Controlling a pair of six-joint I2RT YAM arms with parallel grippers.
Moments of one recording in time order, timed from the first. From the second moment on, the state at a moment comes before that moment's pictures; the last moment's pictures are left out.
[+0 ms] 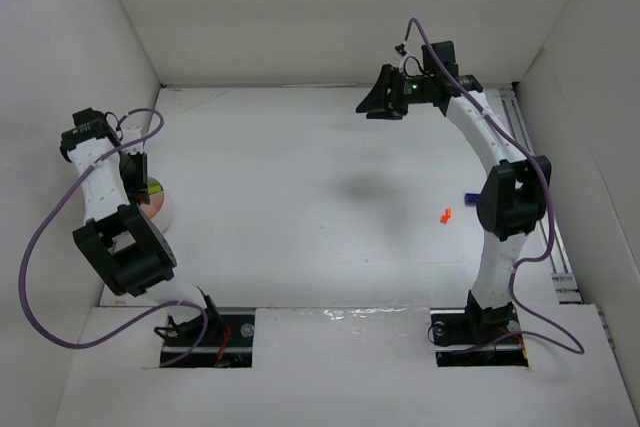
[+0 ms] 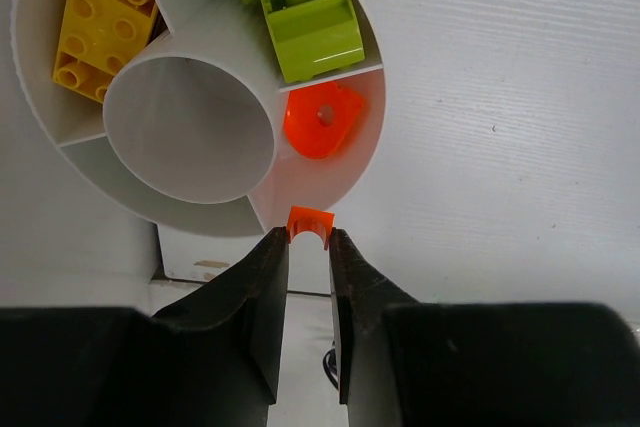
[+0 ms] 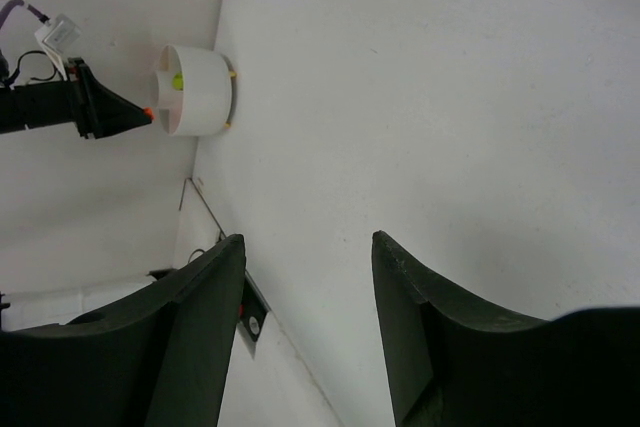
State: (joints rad) left arm 0.52 1.61 1.48 -1.20 0.09 0.37; right arm 0.22 1.99 1.90 -0.58 -0.82 0.50
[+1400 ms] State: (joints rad) left arm -0.05 1.50 1.77 -0.95 0.32 0.37; right arm -0.07 1.77 1.45 -0.84 -0.42 0.10
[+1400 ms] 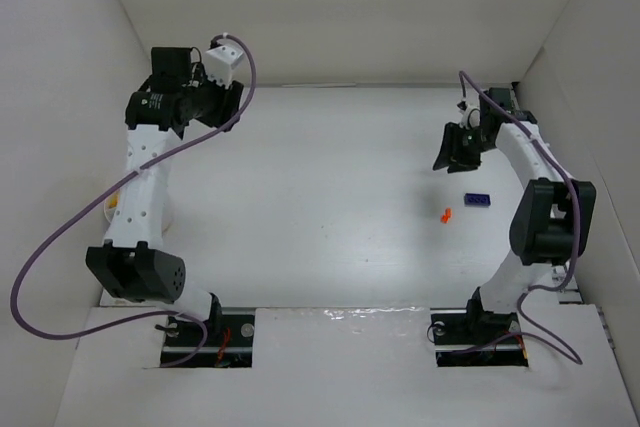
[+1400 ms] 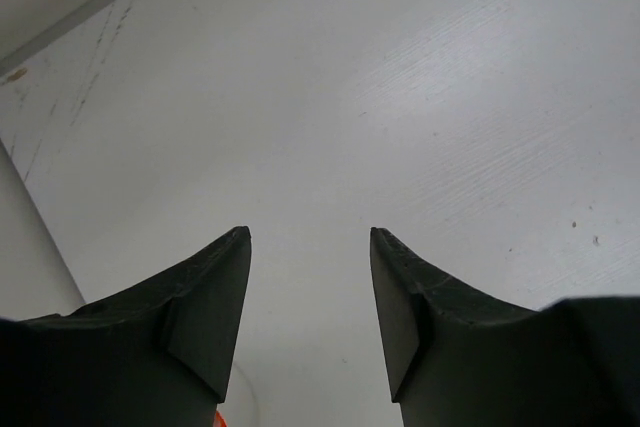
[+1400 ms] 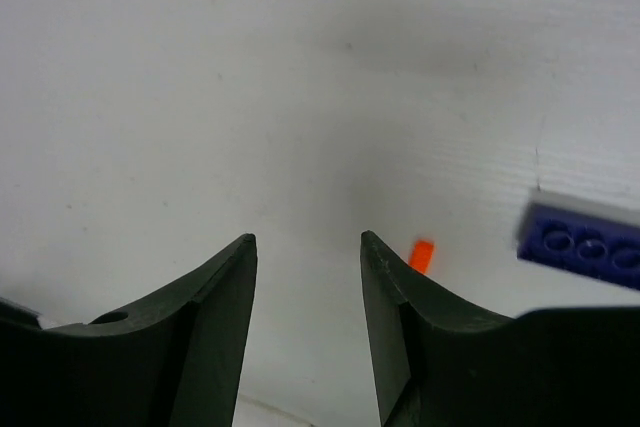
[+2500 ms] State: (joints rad) left arm -0.26 1.41 1.50 -0.57 0.23 0.25; right arm 0.03 1.71 1.10 -0.73 0.06 0.24
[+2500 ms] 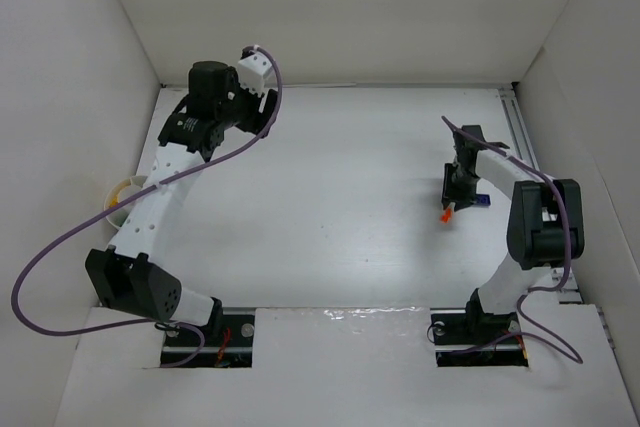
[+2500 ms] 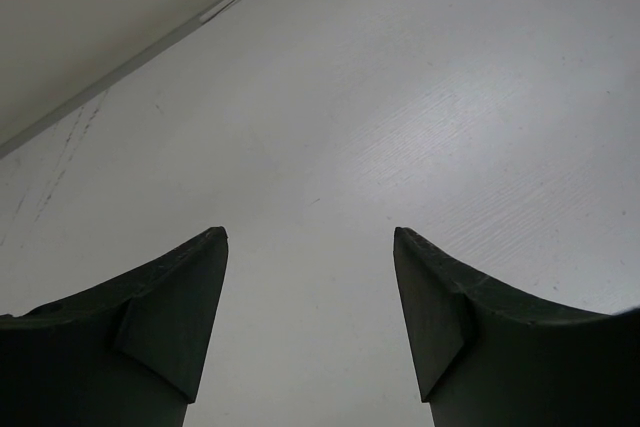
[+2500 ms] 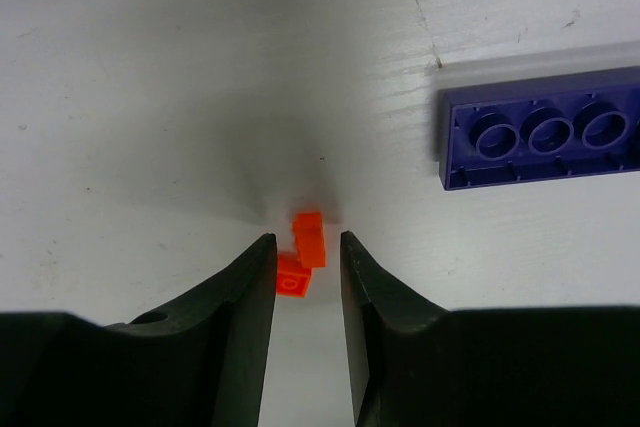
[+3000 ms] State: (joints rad) left arm -0.26 1.40 1.45 -0.55 0.20 0.23; right arm 0.05 1.72 1.10 -0.72 0.06 0.24
